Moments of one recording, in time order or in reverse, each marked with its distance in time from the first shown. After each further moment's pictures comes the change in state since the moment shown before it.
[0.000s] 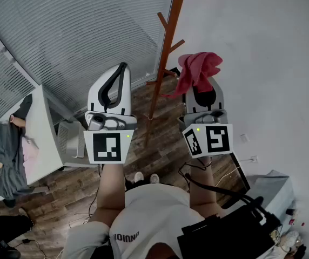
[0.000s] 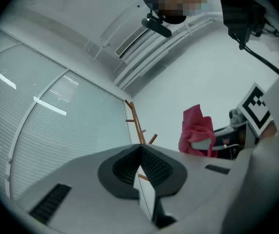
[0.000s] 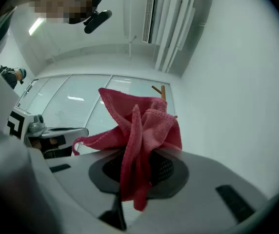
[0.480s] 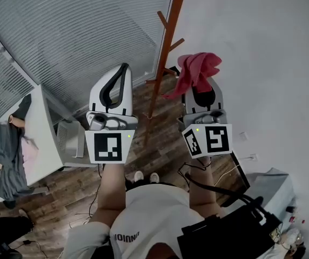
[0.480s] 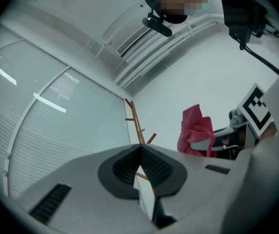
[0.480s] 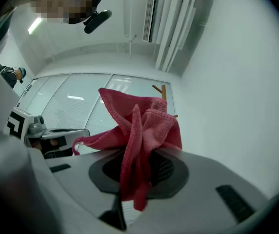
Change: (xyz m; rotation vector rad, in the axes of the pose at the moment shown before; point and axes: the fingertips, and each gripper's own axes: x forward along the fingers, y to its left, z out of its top) left arm -0.002 -0.001 -0.002 -0.031 -0.002 -0.010; right arm -0.003 0.005 -0.001 -0.003 0.006 -0.004
